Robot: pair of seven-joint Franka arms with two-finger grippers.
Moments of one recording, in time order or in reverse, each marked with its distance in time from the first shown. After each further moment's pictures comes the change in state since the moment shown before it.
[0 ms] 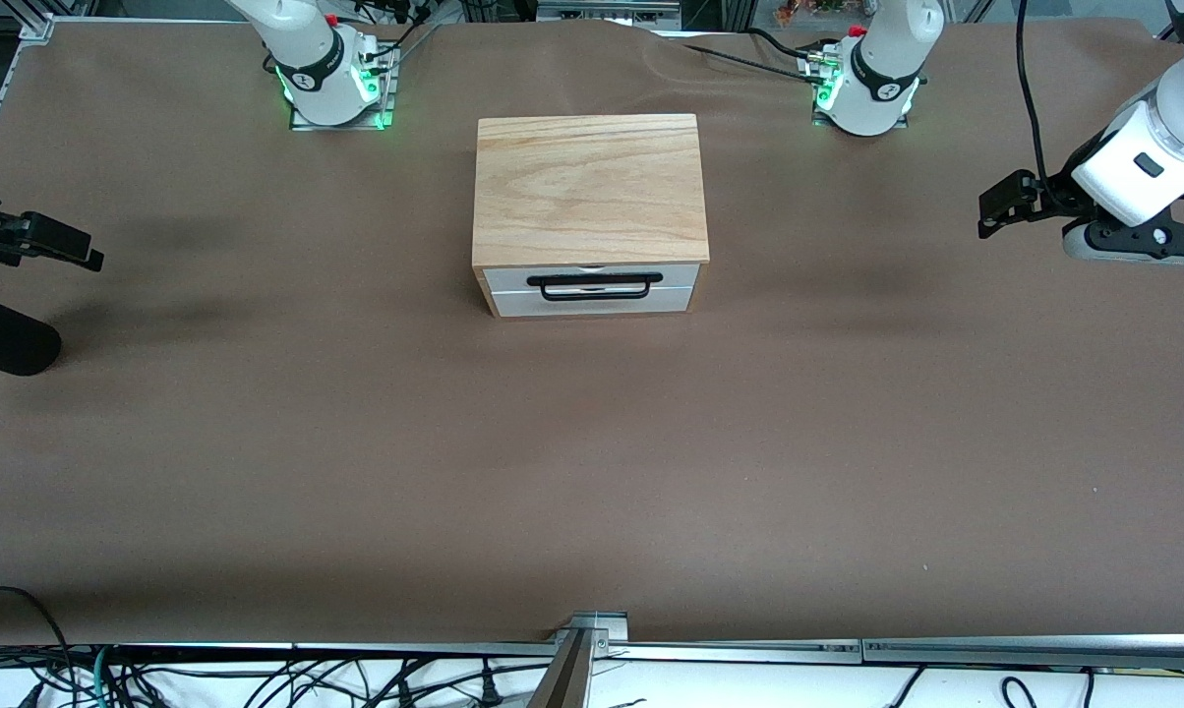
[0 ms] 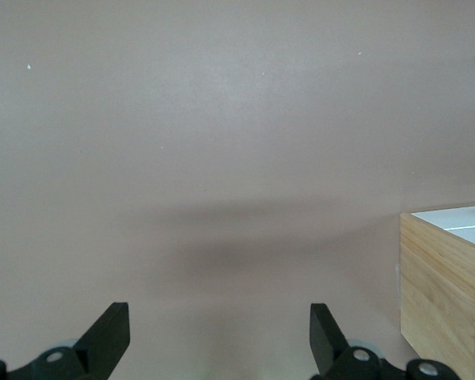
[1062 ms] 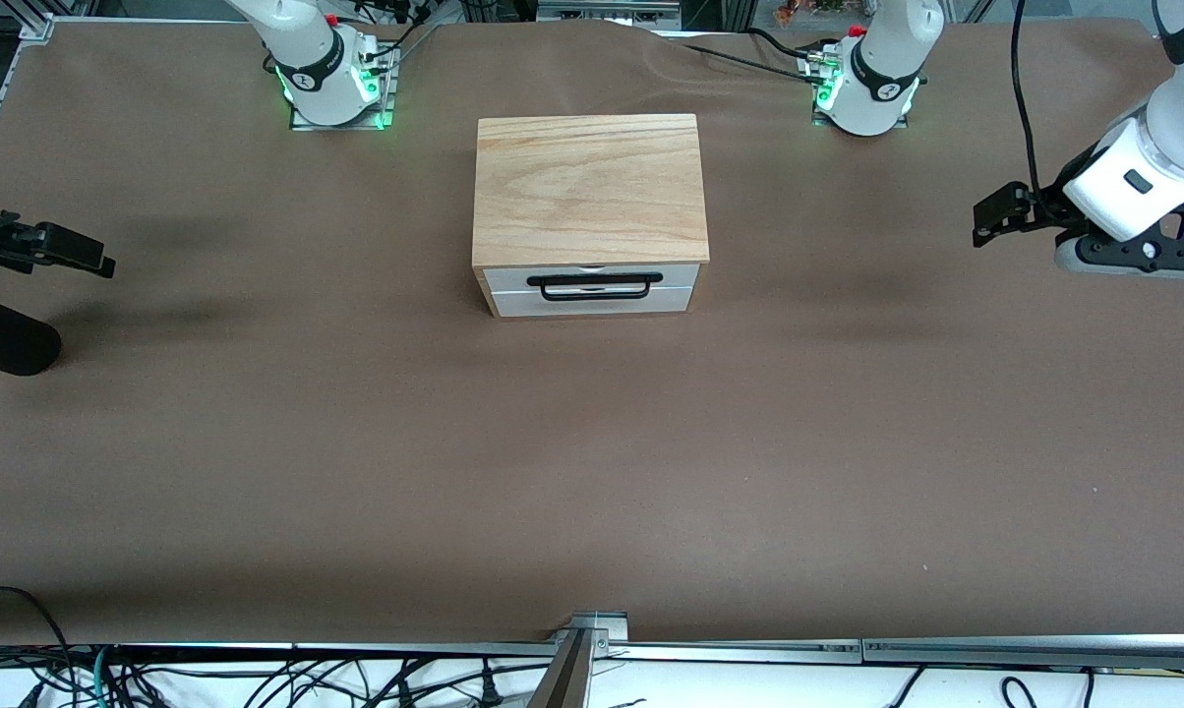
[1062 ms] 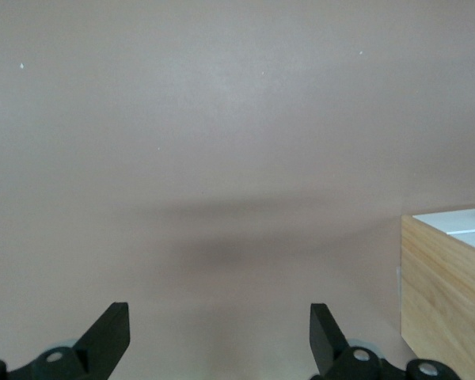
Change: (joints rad) left arm 0.000 0.032 0.000 0.000 -0.006 0.031 0.000; right arm 0.002 0.032 0.009 0.000 -0.004 0.002 -0.001
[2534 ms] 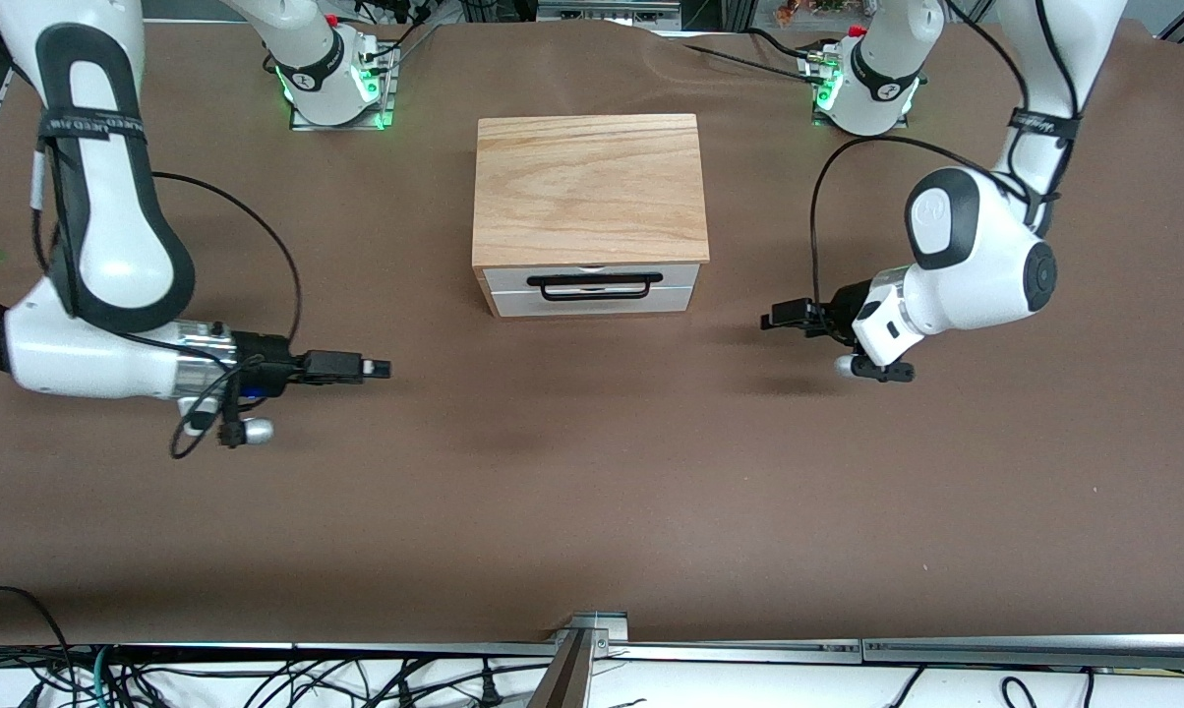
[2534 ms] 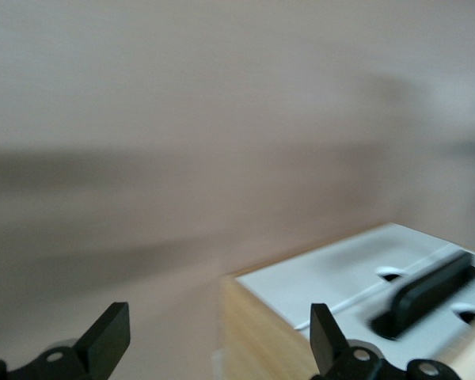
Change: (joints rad) left arm 0.036 0.327 -0.185 -0.362 -0.801 0.578 0.350; right arm 0.171 0.355 0.017 -0.144 1.058 0.299 -0.325
